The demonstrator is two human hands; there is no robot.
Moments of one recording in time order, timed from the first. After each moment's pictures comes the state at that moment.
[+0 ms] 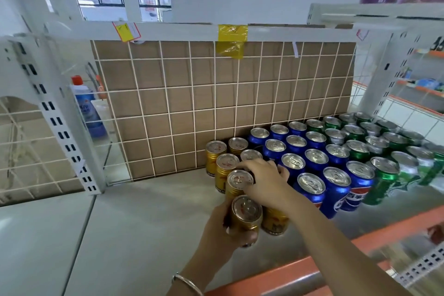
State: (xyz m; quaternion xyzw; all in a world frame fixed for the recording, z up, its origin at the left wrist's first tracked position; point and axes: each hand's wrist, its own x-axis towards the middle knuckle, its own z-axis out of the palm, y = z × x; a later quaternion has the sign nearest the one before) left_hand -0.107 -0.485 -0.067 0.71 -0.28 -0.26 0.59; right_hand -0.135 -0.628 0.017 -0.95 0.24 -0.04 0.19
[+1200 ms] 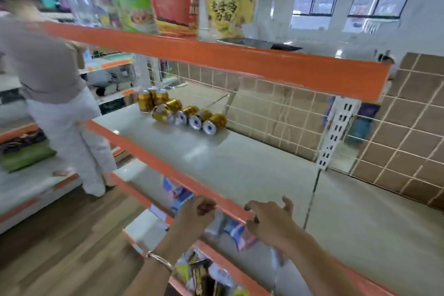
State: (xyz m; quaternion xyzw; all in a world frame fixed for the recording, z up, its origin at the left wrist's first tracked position) left_hand -0.121 -0.036 -0.051 0.84 0.06 0.03 0.53; right_hand -0.084 -0.221 -0.033 -0.98 -0.16 0.11 0.08
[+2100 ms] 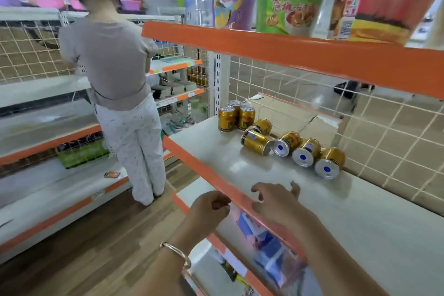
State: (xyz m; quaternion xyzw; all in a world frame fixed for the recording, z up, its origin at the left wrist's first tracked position) left_hand -0.009 0.292 -0.065 0.85 0.13 0.06 0.51; right_hand 0.068 0.130 -0.025 -0.96 -0.22 0.10 0.11
